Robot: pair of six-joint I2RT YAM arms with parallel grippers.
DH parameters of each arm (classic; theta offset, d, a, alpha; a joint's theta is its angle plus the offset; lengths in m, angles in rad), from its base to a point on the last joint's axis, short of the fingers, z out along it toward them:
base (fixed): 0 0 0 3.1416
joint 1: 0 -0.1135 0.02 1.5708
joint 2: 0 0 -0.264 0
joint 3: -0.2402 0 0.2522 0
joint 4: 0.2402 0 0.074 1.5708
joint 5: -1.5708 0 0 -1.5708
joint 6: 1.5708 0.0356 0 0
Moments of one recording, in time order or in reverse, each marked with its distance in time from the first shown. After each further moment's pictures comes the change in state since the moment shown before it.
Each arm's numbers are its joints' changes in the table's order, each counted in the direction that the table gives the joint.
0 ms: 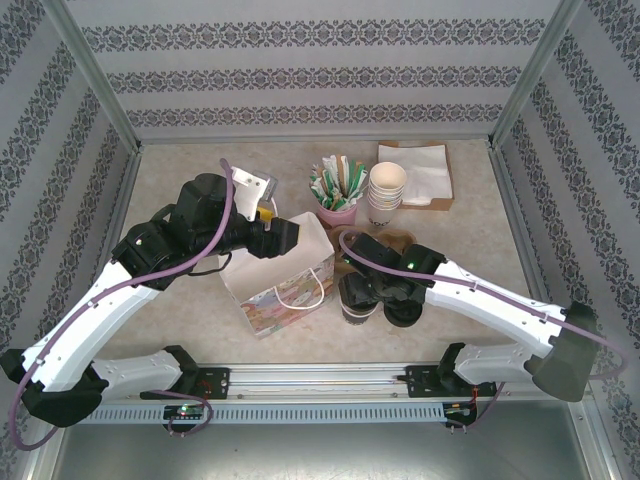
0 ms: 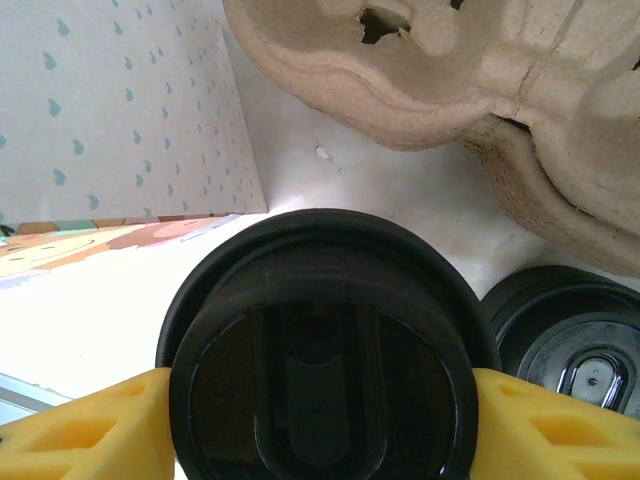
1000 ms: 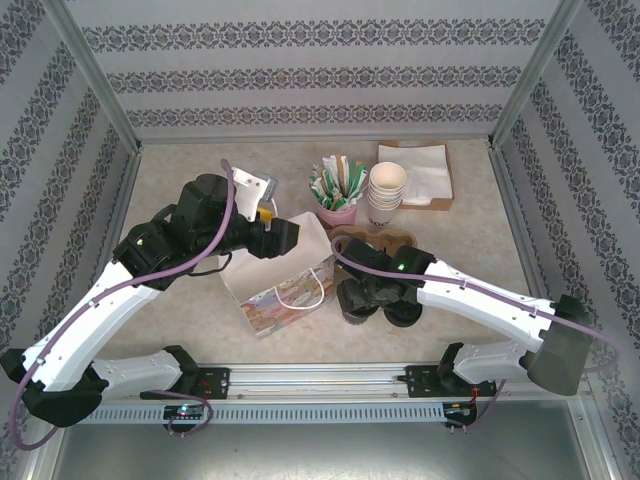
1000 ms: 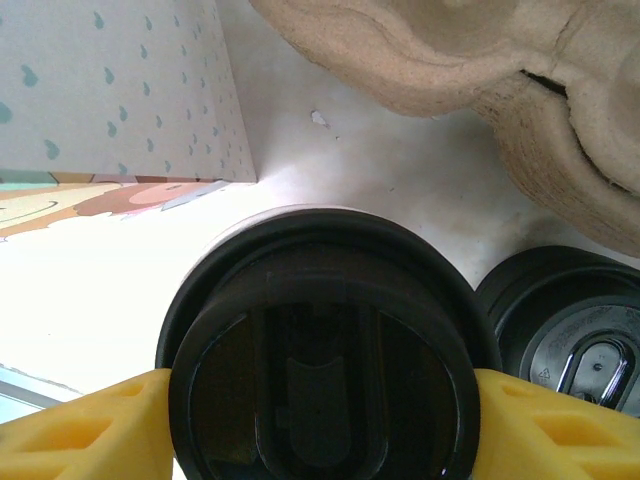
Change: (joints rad) left arm 0.000 0.000 0.006 -0.001 0.006 0.000; right arm -0.033 0.043 0.000 0.027 -0.005 -0.001
